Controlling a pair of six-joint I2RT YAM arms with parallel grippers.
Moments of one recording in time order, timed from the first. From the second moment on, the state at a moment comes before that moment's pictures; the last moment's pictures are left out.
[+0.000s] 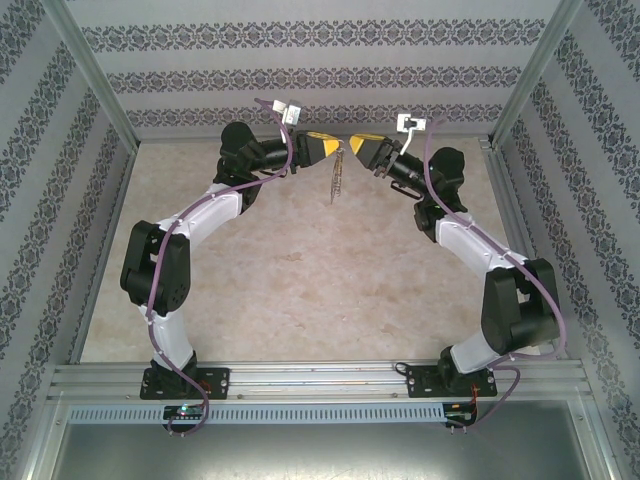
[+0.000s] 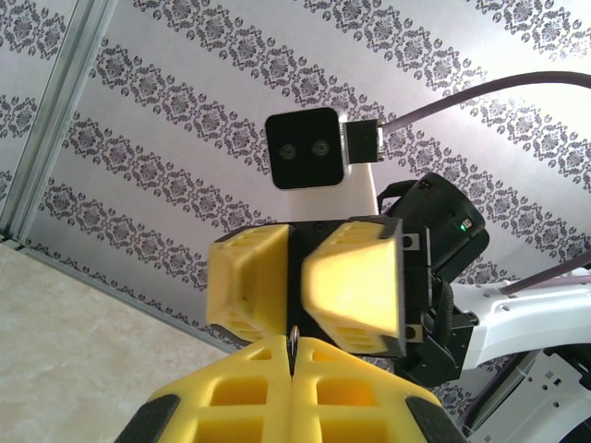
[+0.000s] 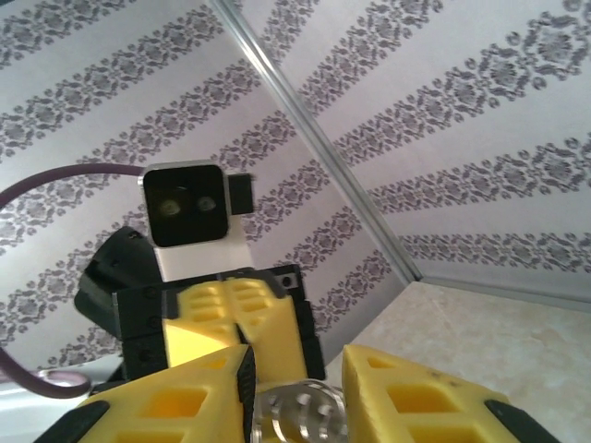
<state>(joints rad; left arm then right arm) -0.35 1.87 1.45 0.78 1.04 -0.81 0.24 1.53 1.03 0.83 -0.79 0.86</state>
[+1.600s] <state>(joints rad) -0.28 1.87 1.59 0.29 1.09 -0.51 0.21 1.67 1.60 -0.24 -0.96 0.16</state>
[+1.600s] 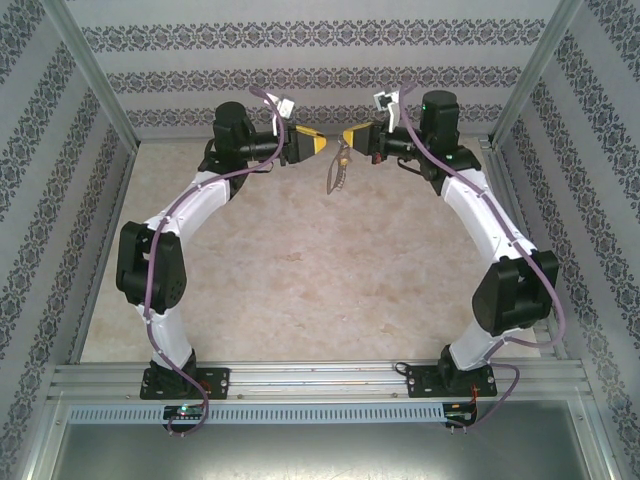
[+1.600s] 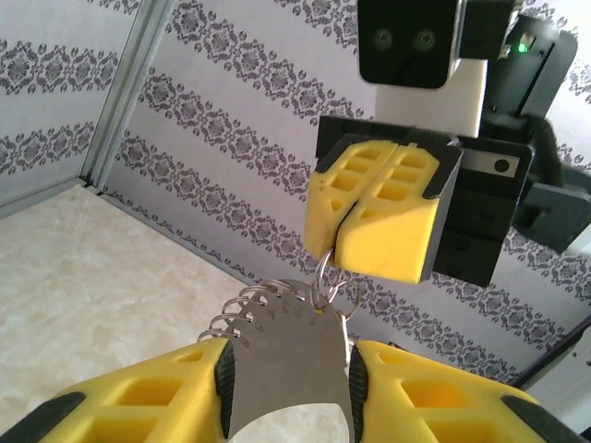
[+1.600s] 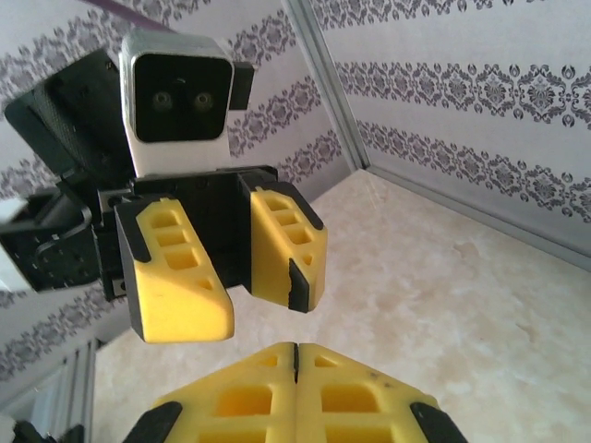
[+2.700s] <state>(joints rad) -0.32 1.94 1.66 -0.02 1.20 -0.29 0.23 1.84 1.77 -0.62 -1.13 -0.06</state>
